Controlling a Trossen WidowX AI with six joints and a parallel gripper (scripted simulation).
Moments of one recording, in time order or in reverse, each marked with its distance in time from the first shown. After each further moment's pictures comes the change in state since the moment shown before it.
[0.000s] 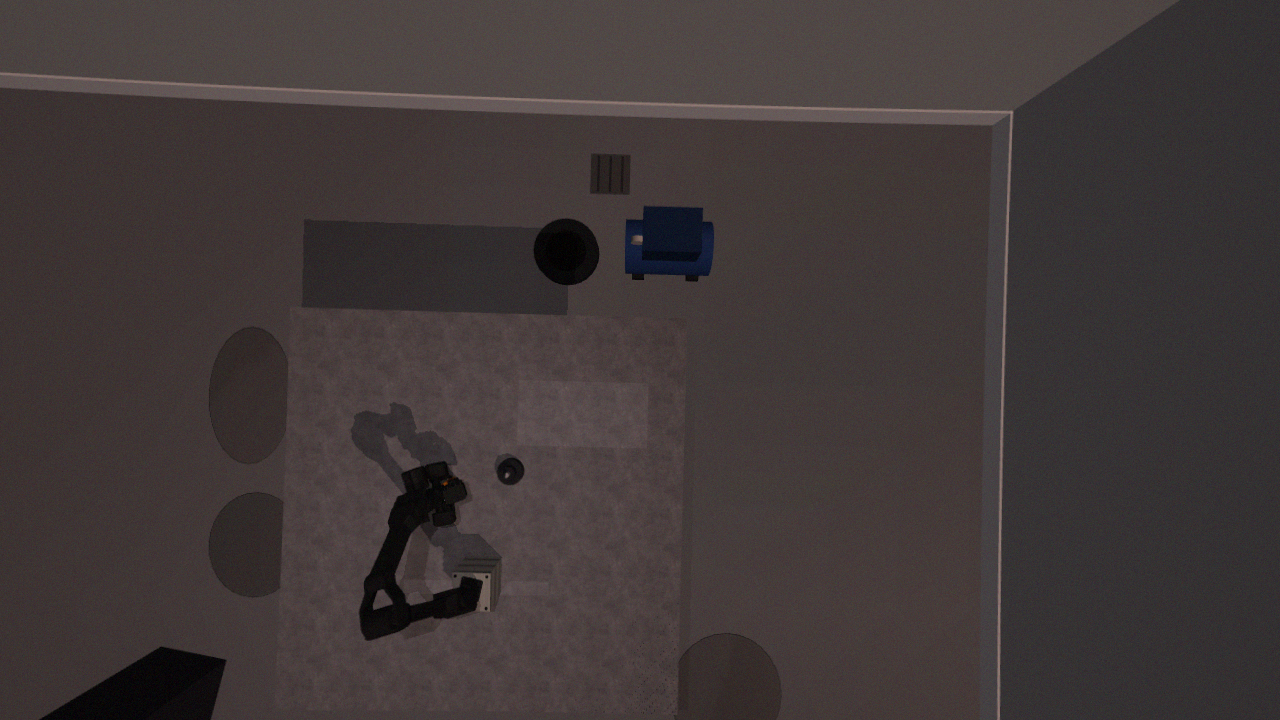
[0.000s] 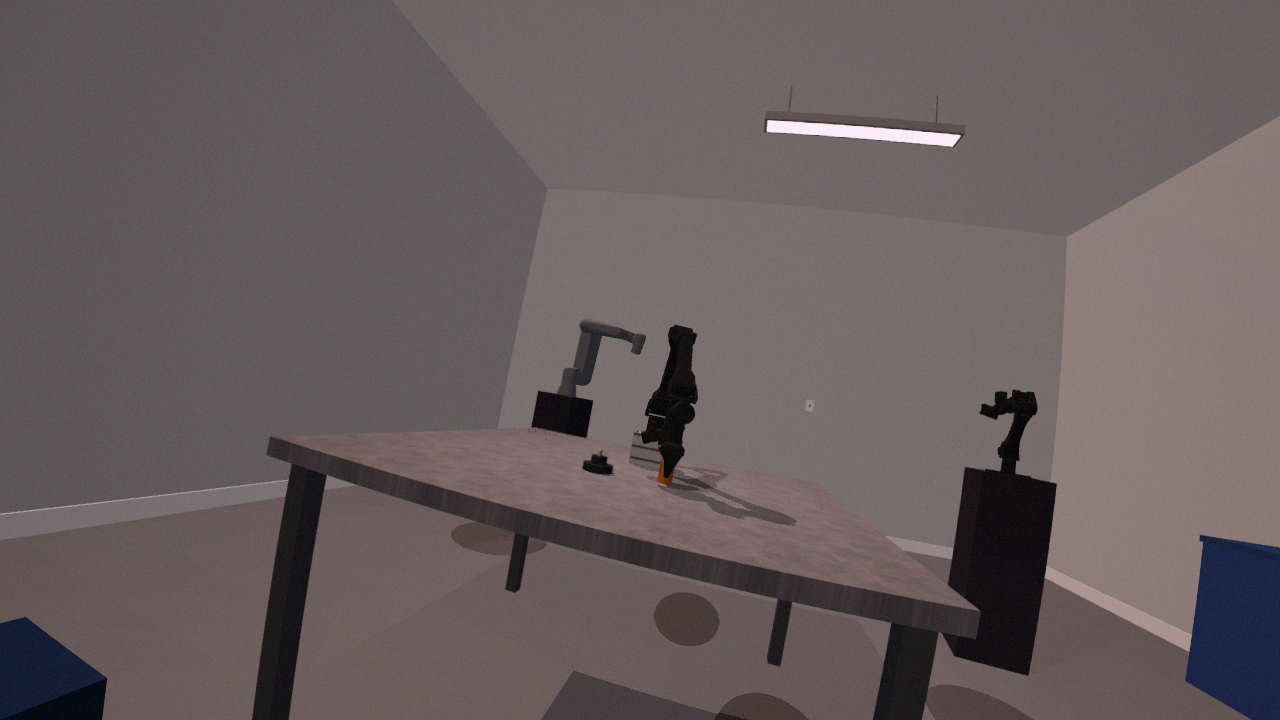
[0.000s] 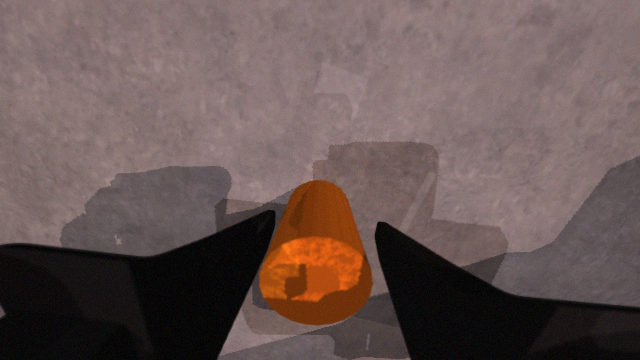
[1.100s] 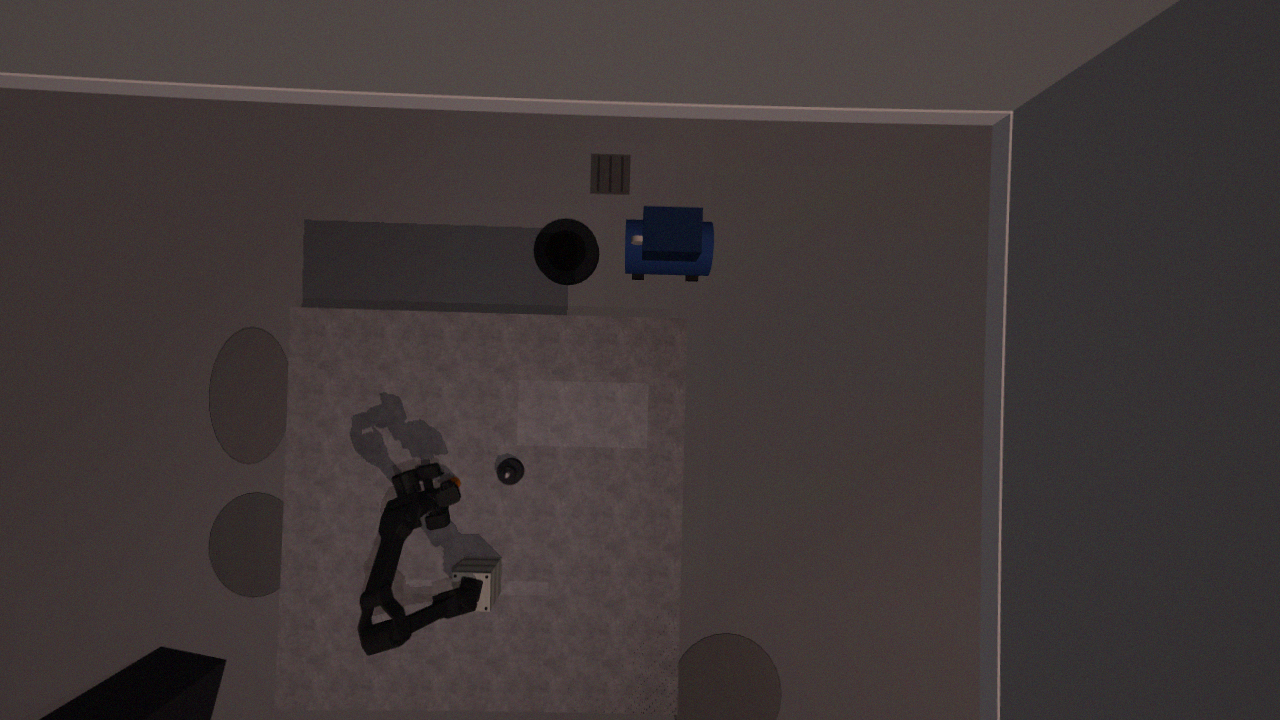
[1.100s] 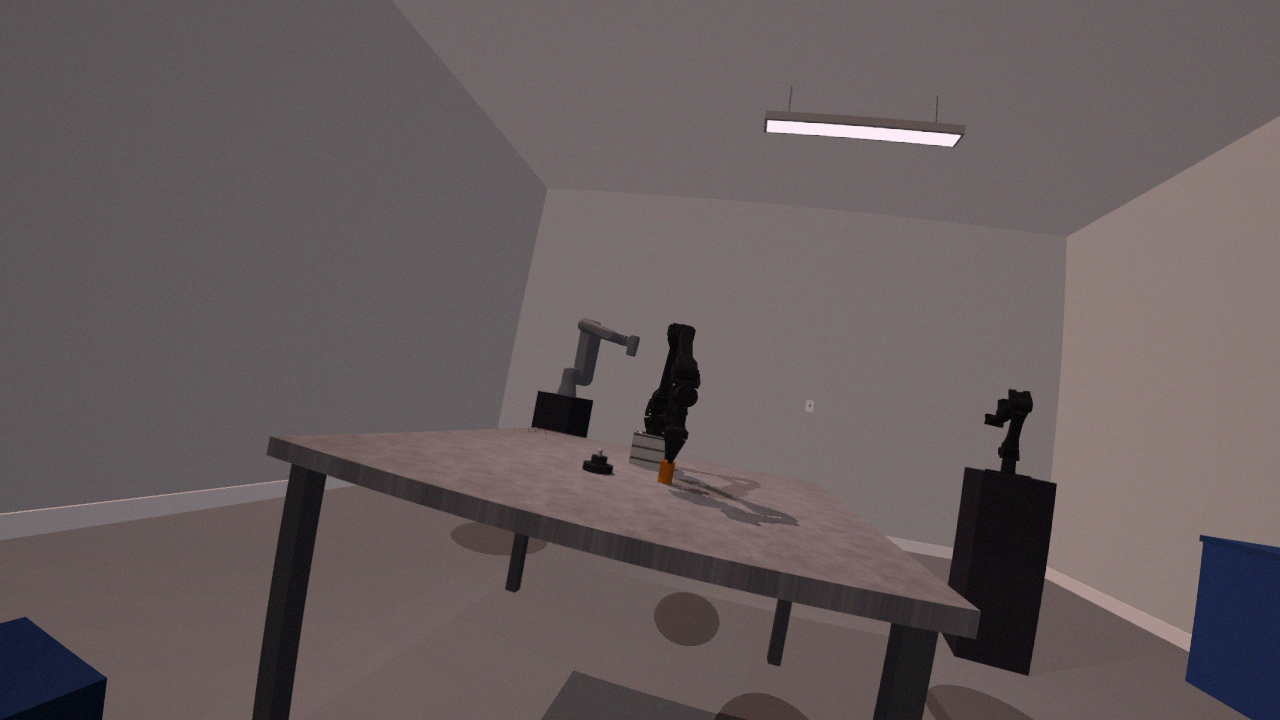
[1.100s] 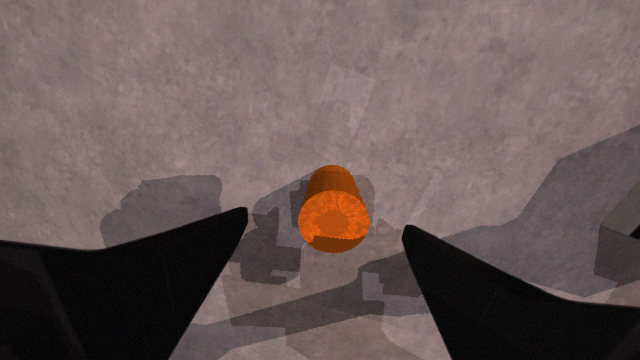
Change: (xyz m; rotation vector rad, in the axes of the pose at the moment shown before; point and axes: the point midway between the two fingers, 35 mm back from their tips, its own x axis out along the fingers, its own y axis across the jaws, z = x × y) arm -0.040 0.006 0.000 -0.007 0.003 0.028
